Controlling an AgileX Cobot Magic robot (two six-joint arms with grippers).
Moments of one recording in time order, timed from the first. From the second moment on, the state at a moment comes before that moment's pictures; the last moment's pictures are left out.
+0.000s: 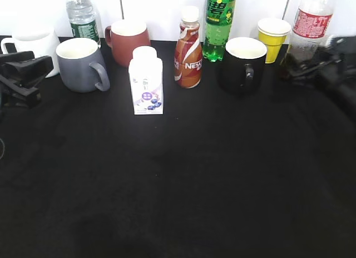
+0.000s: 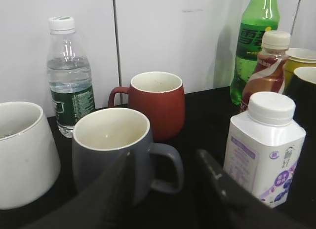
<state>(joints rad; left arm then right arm) -0.14 1.43 -0.39 0.42 -0.88 -0.28 0.06 2.03 -0.76 -0.09 -1.12 0.04</state>
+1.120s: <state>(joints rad) -0.31 0.32 -0.61 -0.04 1.19 -0.10 0.15 0.24 -0.65 0.00 1.10 0.04</state>
